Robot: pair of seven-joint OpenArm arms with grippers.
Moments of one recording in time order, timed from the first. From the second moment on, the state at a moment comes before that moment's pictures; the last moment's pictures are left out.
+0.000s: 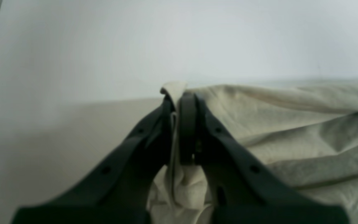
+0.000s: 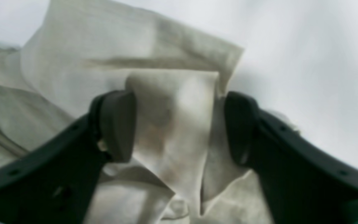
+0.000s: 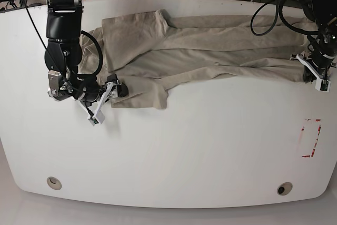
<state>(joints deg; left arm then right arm) 4.1 -16.6 -39.3 89.9 -8.0 -43.0 41.8 16.2 17.5 1.8 69.1 35.1 32.1 -62.6</state>
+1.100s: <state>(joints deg) 1.5 -18.1 -39.4 89.3 -8.4 -43.2 41.6 -0.3 16.8 21.4 97.1 44.1 37.1 -75.0</state>
